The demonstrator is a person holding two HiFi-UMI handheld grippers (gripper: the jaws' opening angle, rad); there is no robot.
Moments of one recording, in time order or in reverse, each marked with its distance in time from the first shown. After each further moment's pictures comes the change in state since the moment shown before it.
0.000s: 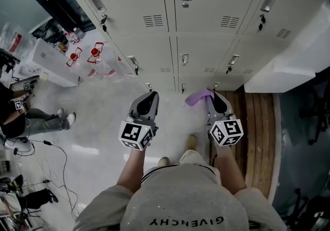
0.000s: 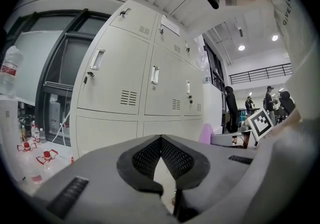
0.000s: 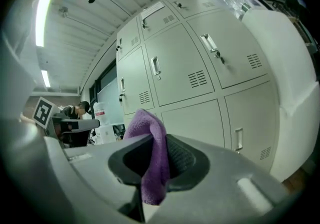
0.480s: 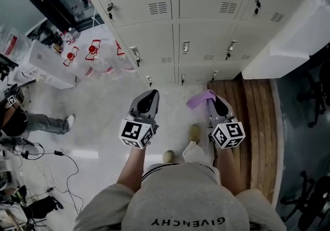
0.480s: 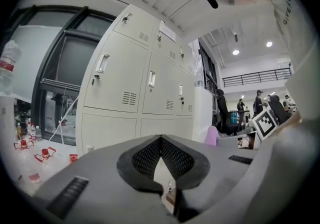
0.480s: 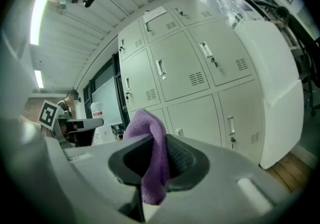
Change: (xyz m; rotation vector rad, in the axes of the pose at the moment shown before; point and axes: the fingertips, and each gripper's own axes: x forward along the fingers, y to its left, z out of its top) left arm -0.070 0.003 -0.013 -0.005 -0.001 -0.086; right arm -0.062 0.066 -0.034 0.040 0.006 -0.077
